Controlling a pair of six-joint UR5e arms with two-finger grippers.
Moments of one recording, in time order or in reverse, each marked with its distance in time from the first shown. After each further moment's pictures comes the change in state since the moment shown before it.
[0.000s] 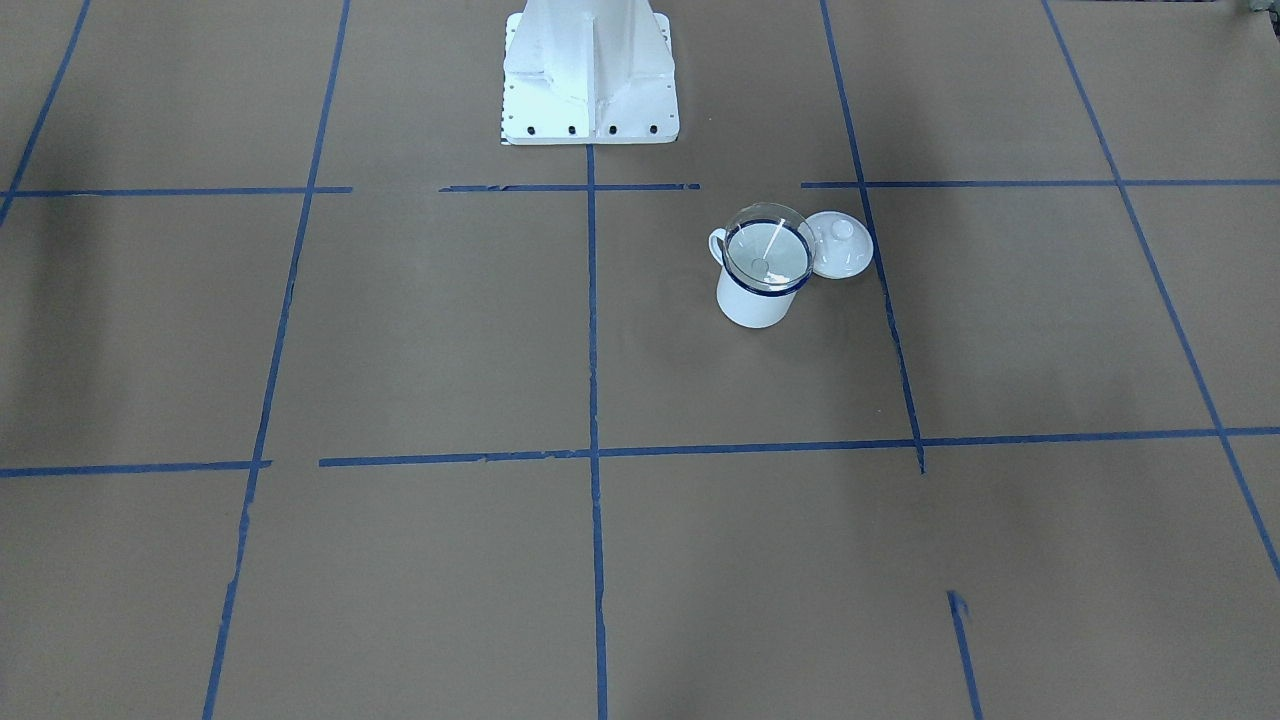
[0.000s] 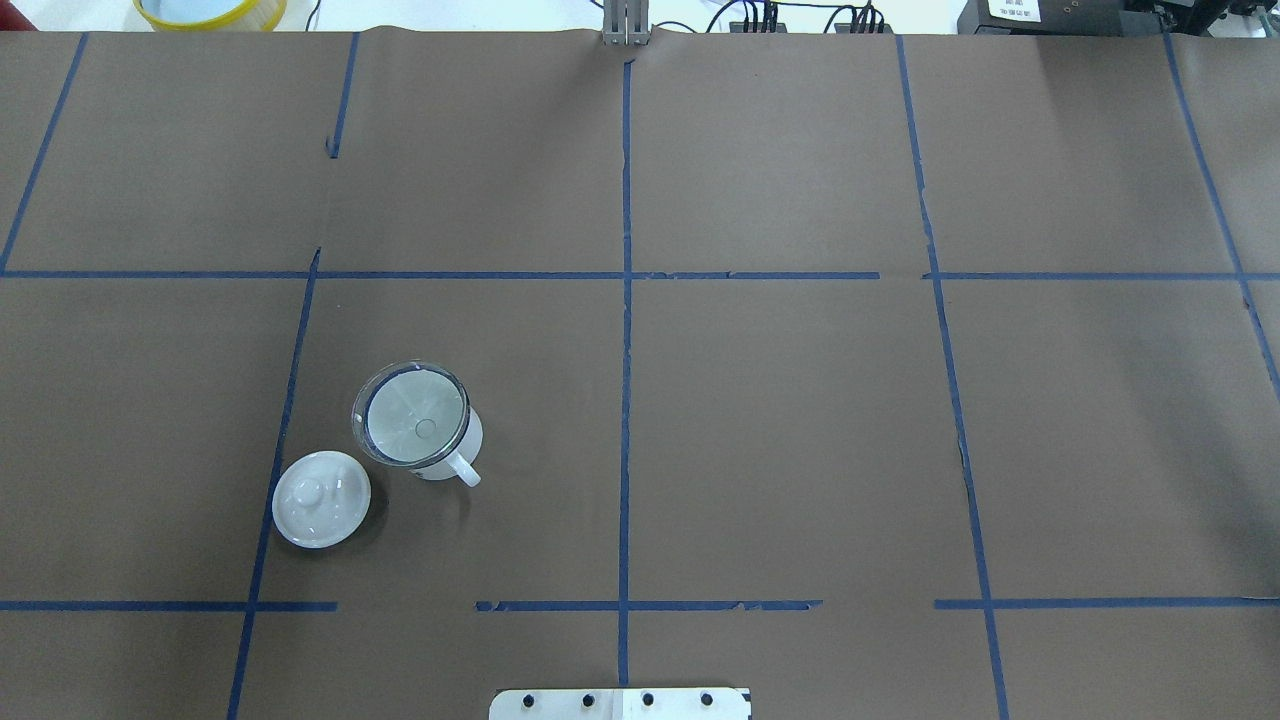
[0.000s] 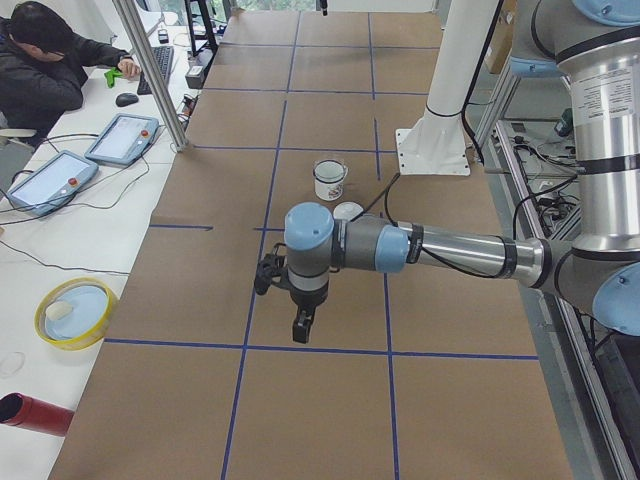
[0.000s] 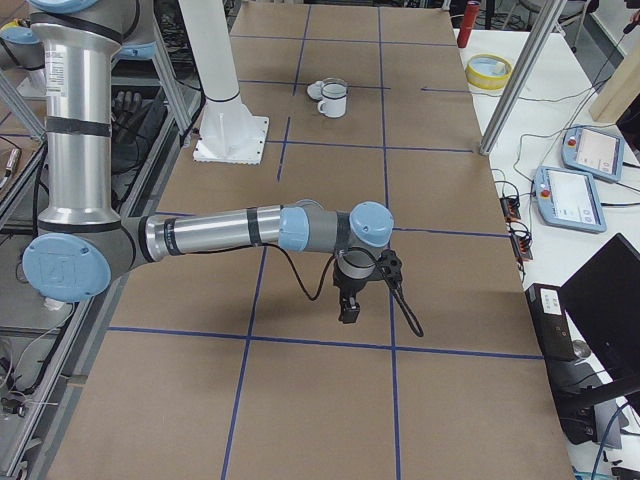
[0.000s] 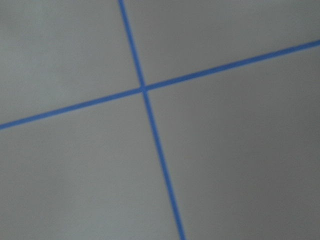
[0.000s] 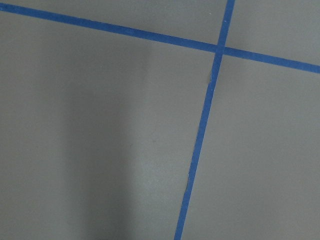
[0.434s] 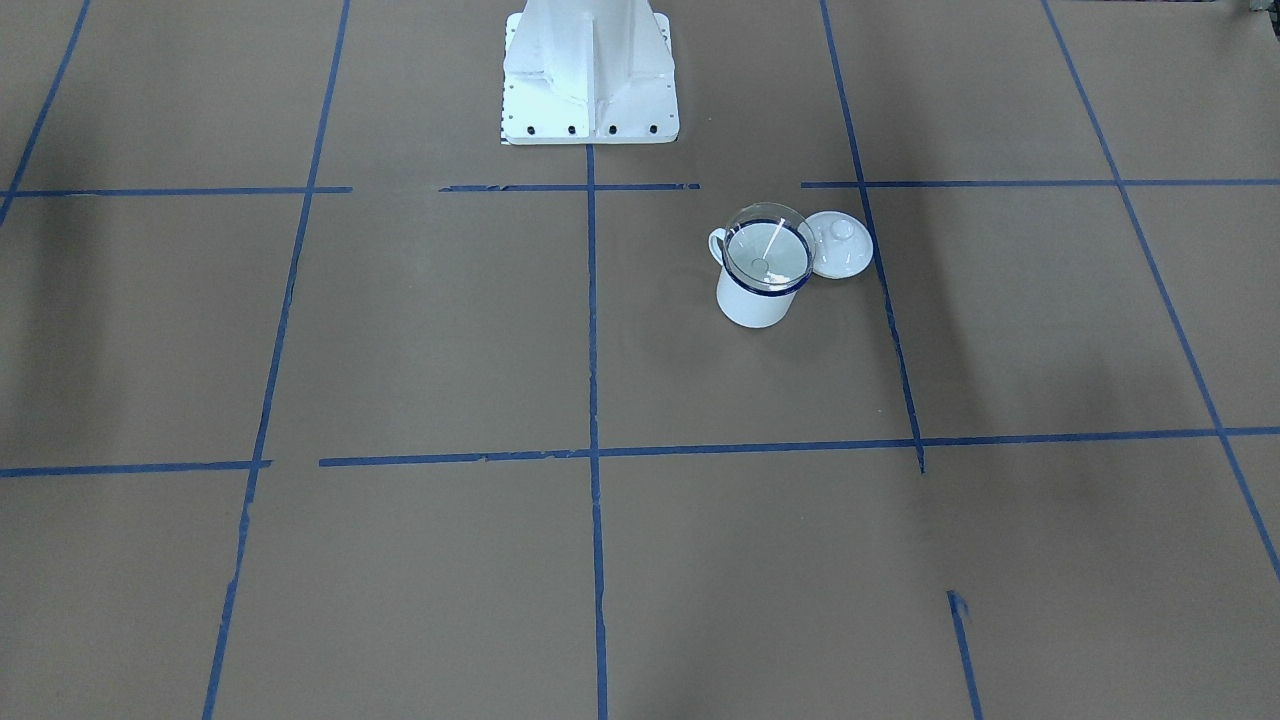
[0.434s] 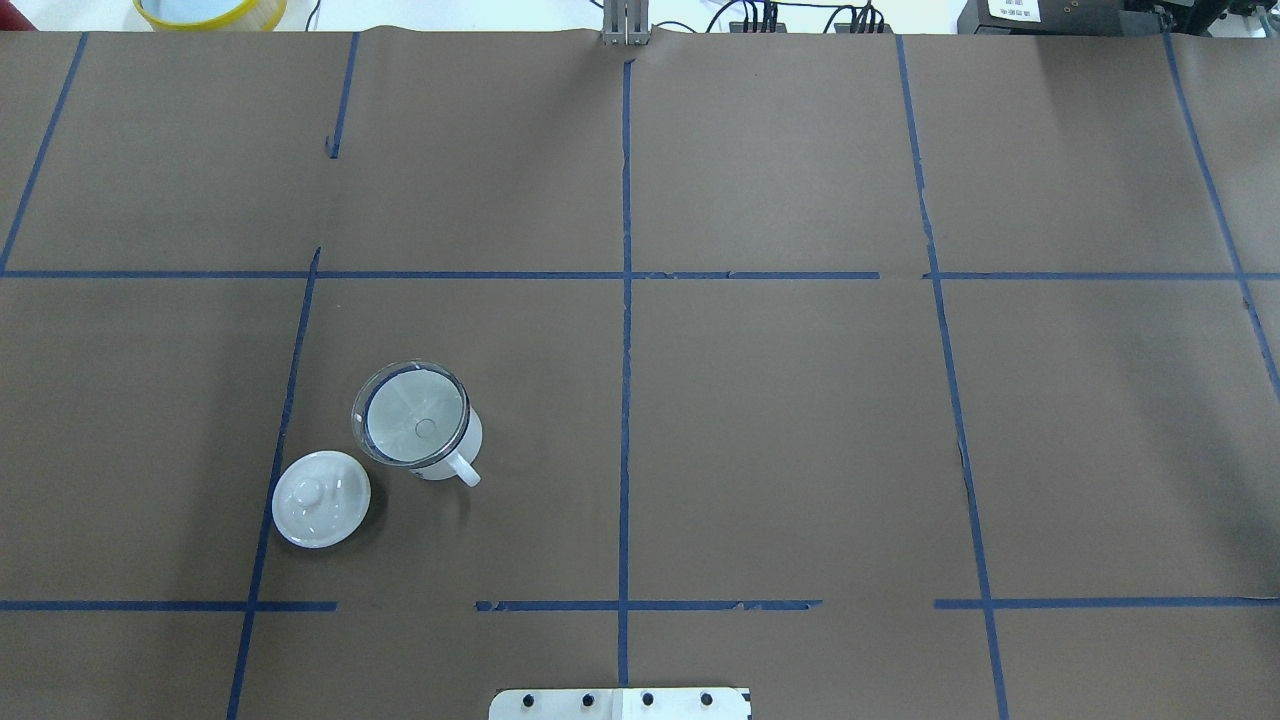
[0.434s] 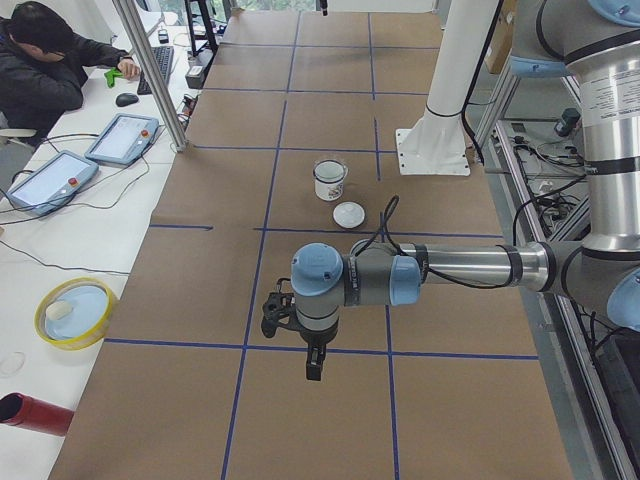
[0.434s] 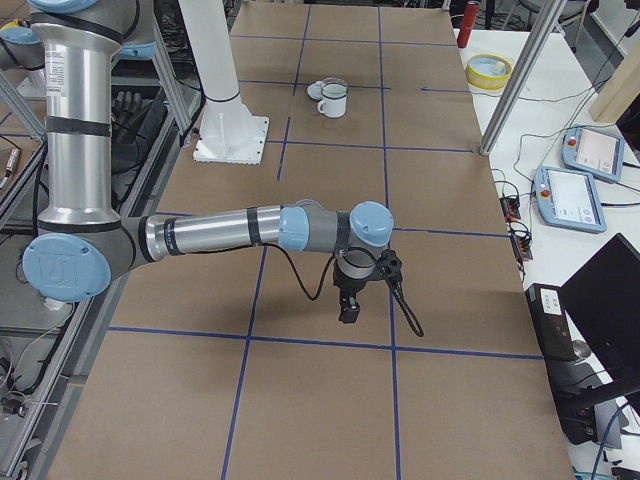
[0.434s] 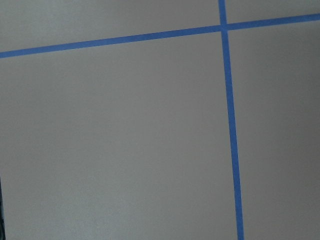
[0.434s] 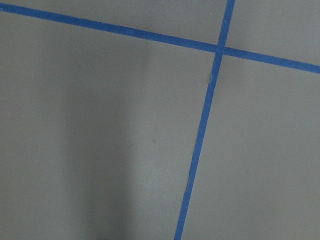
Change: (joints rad) left arm -0.093 0.005 0.038 -0.008 -0.051 0.010; right arm 0.000 0.000 0.001 -0.001 0.000 0.000
